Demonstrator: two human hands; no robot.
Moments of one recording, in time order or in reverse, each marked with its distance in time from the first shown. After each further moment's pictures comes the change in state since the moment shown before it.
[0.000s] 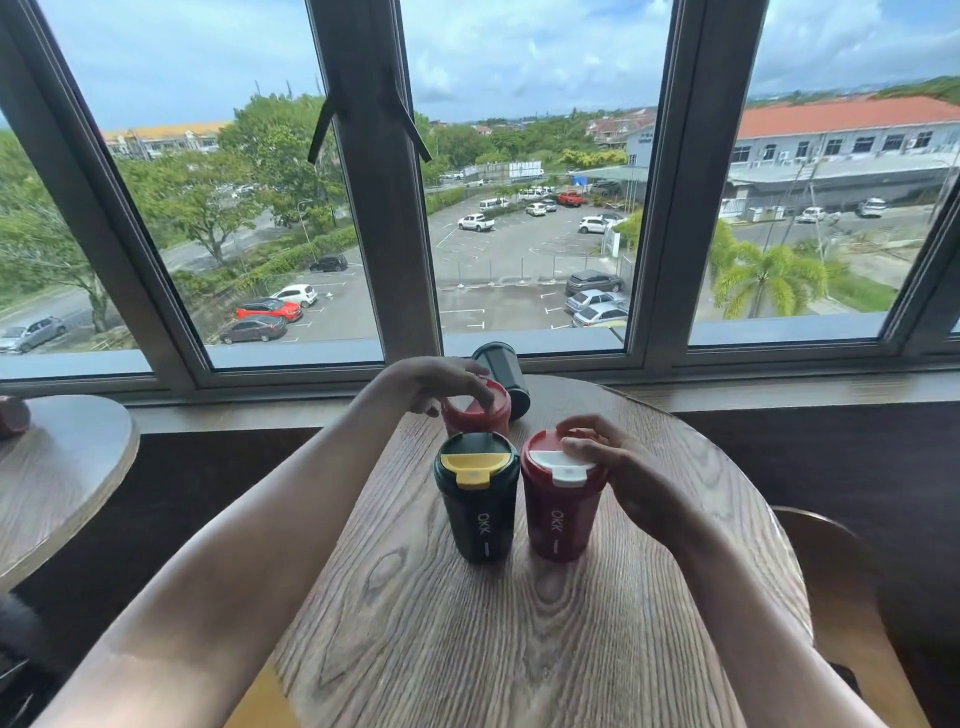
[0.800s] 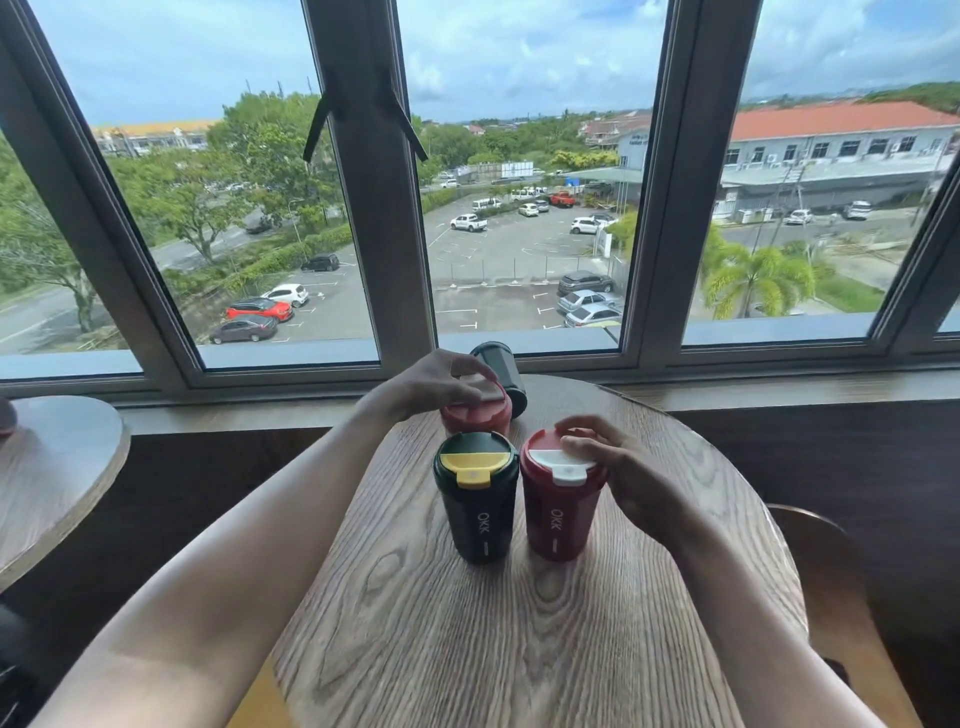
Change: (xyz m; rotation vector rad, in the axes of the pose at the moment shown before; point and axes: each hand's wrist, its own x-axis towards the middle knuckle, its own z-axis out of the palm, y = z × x) left_hand 0.003 -0.027 -0.001 -0.038 0.138 0.426; right_hand -0.002 -0.001 0.002 0.032 0.014 0.008
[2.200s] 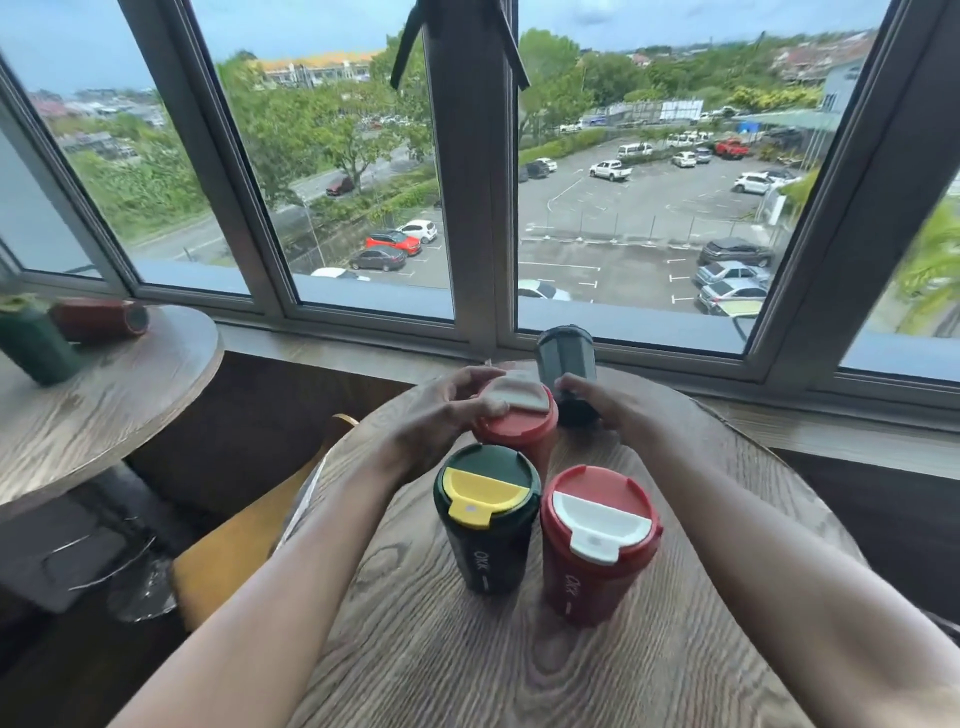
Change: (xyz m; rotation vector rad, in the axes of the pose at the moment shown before) left_hand -0.022 -0.042 0.040 -0.660 0.314 -0.135; right_hand 0.180 0.017 0.013 -0.487 -0.062 0.456
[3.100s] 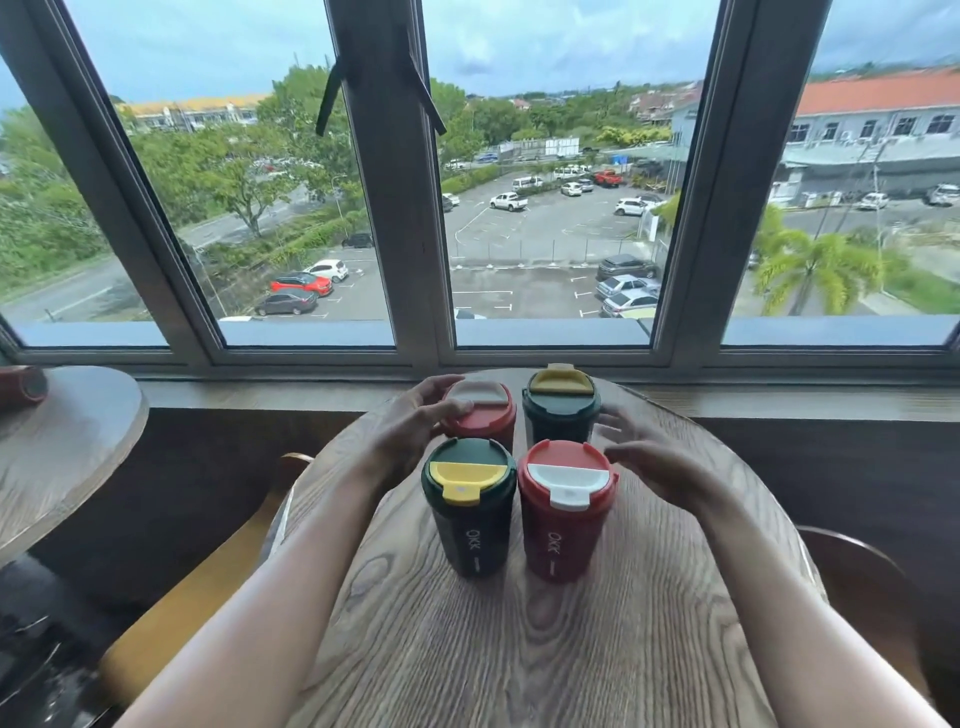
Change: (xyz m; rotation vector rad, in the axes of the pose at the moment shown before) left_hand 0.001 -0.003 -0.003 -0.072 -0.034 -0.033; right_hand -0.097 0.079 -0.048 0.149 -0.037 -0.290
